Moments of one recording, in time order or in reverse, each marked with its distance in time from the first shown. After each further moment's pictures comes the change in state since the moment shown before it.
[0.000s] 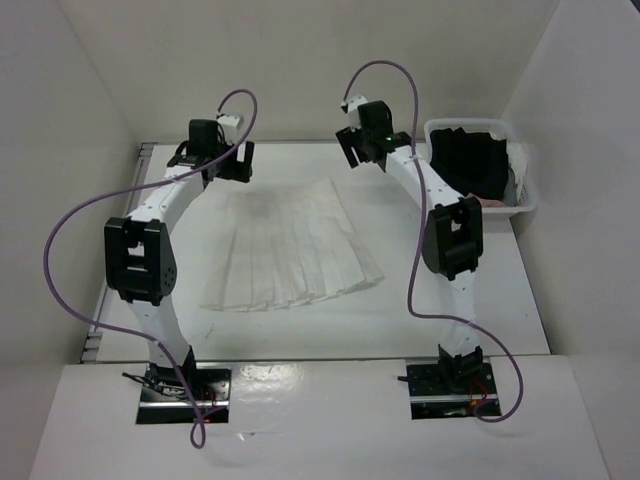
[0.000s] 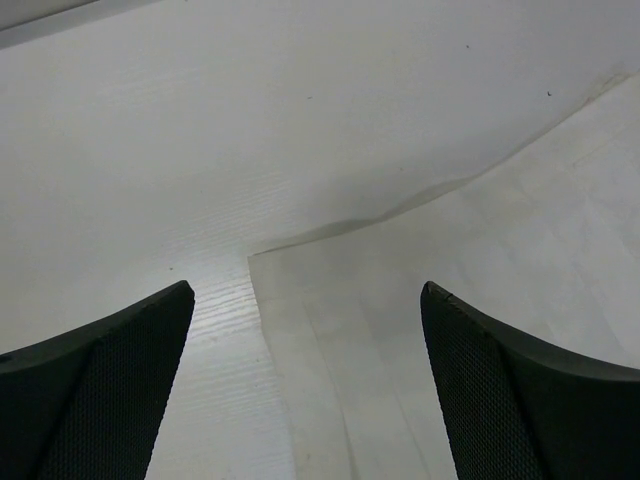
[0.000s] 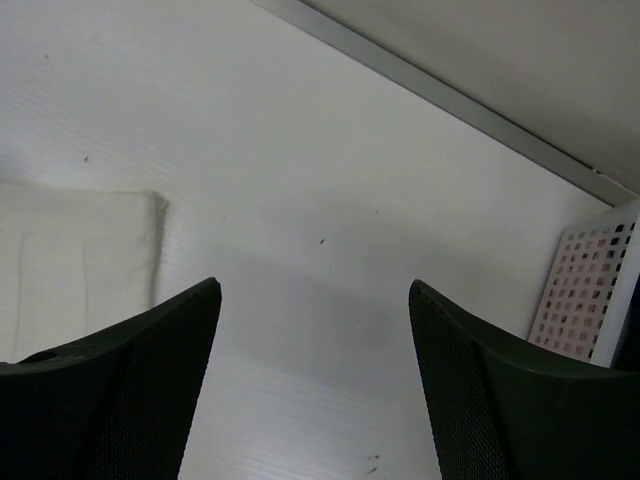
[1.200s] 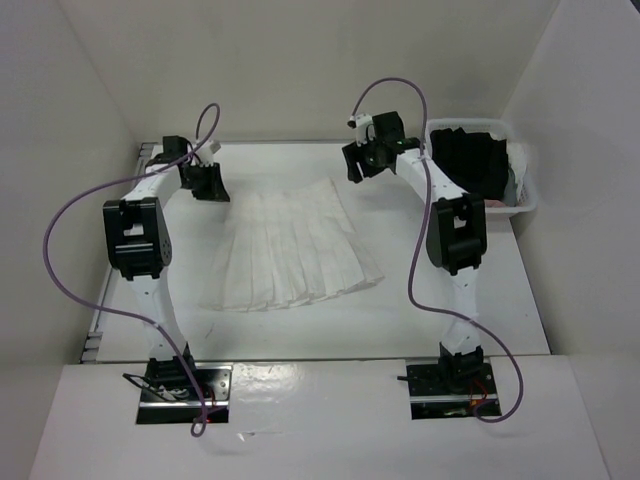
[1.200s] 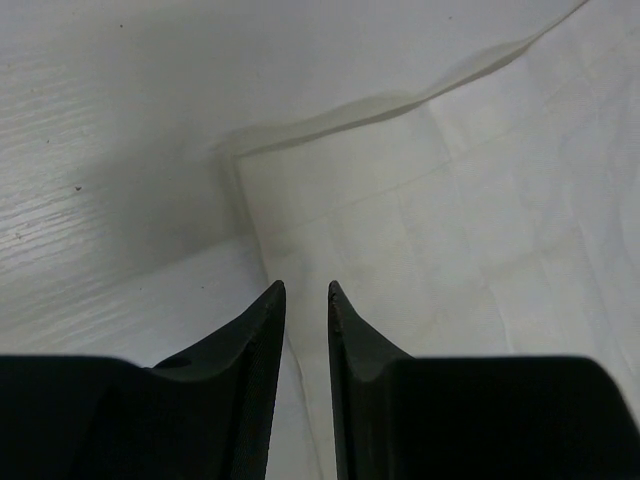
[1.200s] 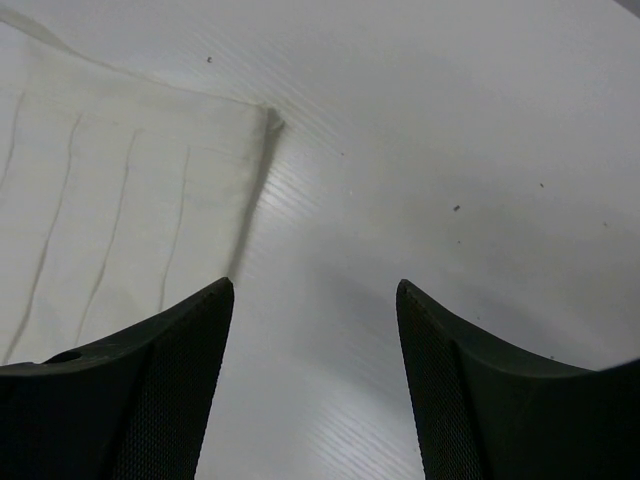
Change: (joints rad) left arm 0.221 0.251 0.113 -0.245 0.400 0.006; right arm -0.084 -0.022 -0.141 -0.048 -0.396 0.031
